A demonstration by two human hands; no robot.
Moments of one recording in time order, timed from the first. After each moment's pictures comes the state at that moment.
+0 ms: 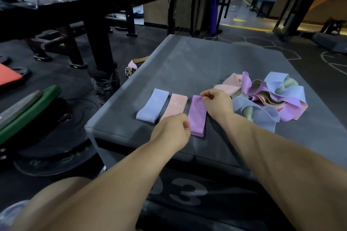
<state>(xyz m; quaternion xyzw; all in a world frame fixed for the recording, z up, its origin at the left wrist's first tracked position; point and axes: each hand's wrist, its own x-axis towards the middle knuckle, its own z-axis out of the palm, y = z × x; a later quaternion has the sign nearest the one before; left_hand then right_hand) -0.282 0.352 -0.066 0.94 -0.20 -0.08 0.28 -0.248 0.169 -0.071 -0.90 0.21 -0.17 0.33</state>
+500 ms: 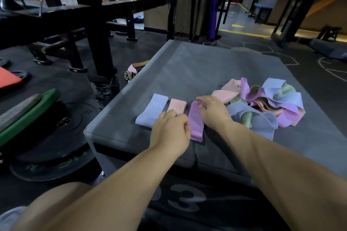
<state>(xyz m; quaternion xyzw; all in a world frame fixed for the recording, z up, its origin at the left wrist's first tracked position) -0.284 0.348 -0.065 0.94 -0.23 0.07 0.25 -0.255 0.174 -0.066 -0.96 0.11 -0.11 0.22</state>
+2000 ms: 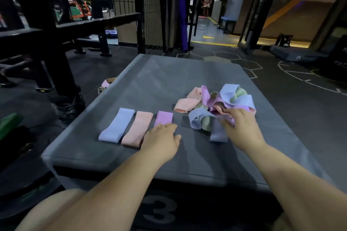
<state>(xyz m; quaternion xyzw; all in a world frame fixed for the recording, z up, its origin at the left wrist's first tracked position) -0.299 0.285 -0.053 0.94 -0.30 -0.05 0.17 -0.382 0.059 -0.050 -0.94 0.23 -0.20 0.15</state>
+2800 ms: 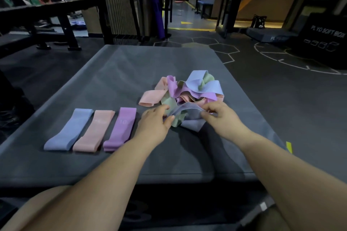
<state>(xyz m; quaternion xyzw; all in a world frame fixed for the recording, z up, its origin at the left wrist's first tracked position) -0.286 0.192 -0.073 0.89 -0.33 -0.02 0.31 -0.413 0.022 -0.043 -0.90 0.20 -0.17 0.34</state>
